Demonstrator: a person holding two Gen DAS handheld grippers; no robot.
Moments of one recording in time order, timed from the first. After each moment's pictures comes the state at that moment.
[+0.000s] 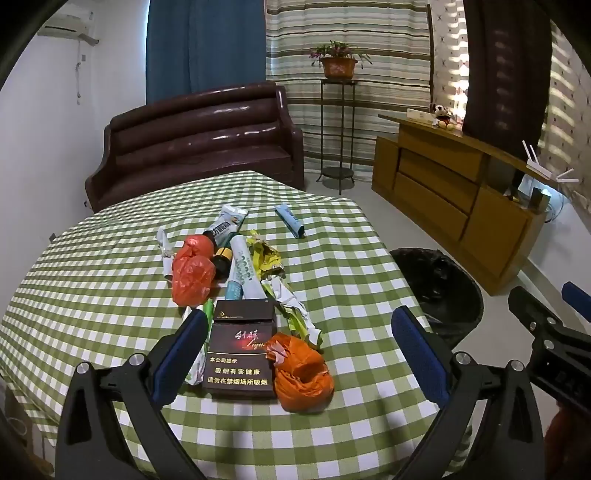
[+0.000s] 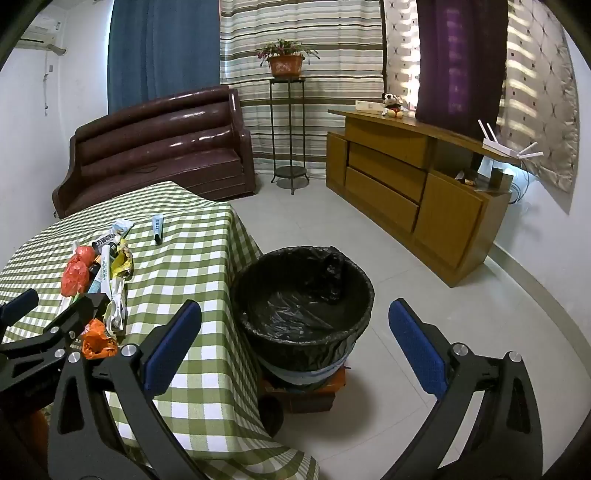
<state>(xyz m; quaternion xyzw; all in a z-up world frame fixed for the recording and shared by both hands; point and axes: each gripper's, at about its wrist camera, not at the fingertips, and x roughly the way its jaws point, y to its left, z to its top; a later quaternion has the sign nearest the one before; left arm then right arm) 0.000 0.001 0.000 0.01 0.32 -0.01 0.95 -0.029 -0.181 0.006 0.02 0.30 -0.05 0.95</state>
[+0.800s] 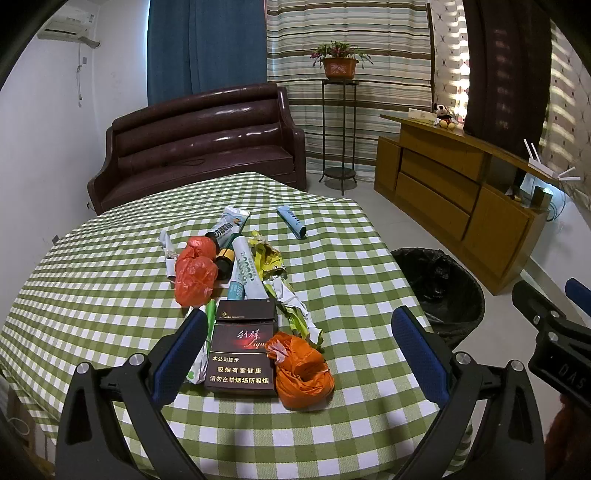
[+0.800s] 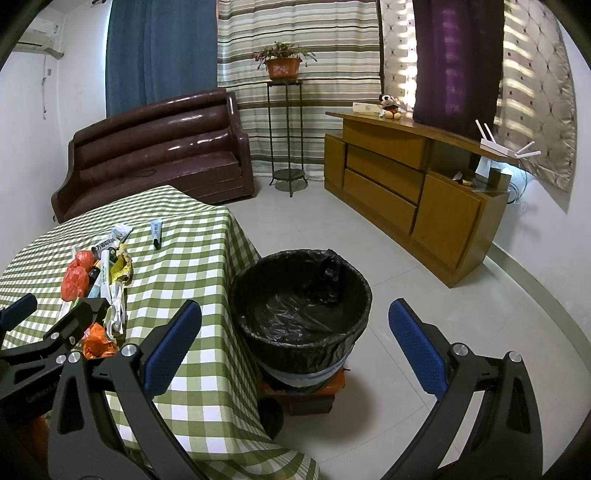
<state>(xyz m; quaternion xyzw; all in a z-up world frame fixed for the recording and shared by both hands) -0.001 0.000 0.000 0.02 0.32 0.00 0.95 -0.029 -0.183 0.007 0.02 0.29 -0.05 0.95</state>
